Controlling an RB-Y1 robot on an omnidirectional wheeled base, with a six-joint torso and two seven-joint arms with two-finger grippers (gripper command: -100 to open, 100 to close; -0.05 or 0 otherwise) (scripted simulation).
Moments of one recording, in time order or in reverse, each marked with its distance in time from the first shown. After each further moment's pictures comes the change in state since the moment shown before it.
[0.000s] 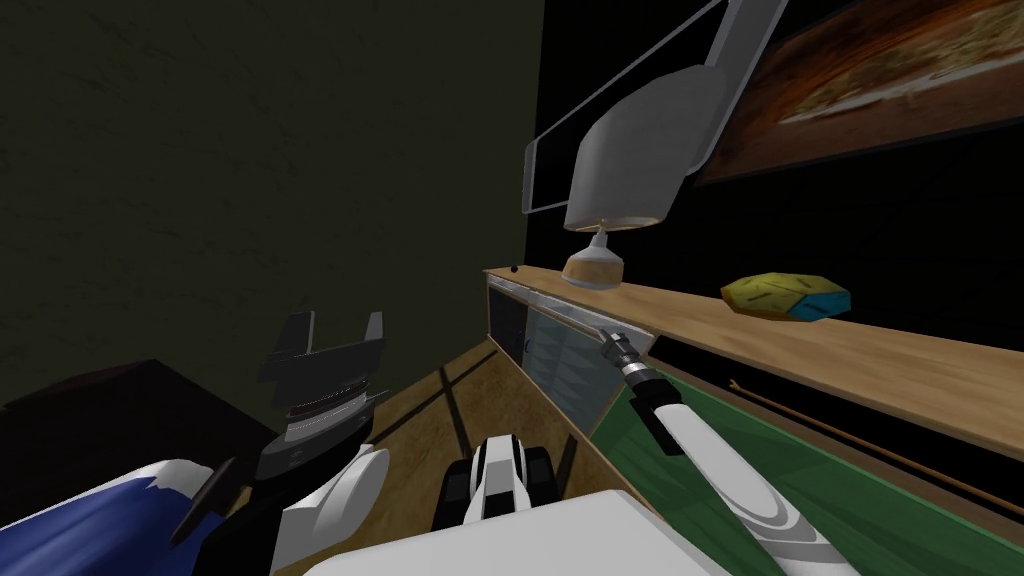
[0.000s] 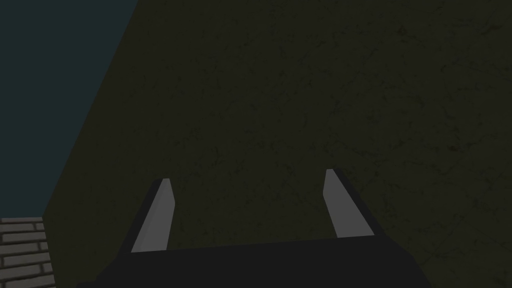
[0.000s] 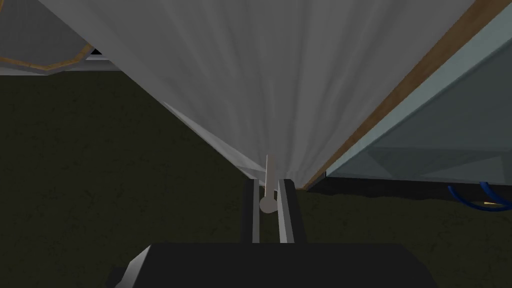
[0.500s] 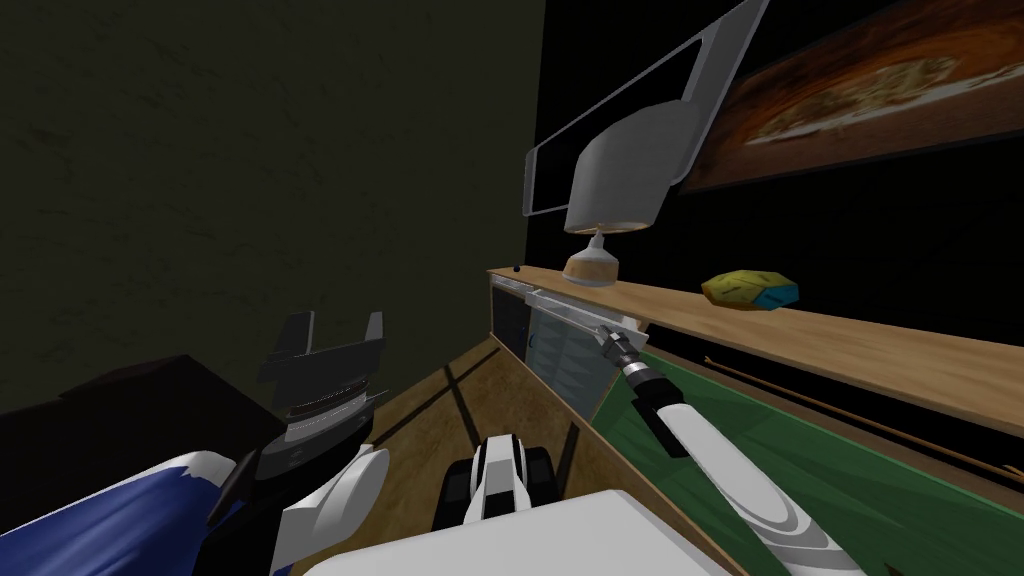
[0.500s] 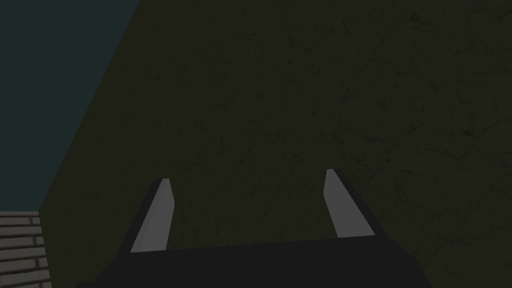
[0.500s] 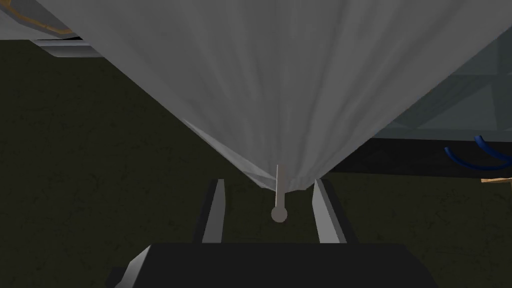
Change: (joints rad) left arm 0.000 0.000 0.000 0.000 0.000 0.000 0.000; right arm 0.012 -0.010 -0.011 -0.024 -0.007 -0.029 -0.012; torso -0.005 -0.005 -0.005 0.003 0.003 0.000
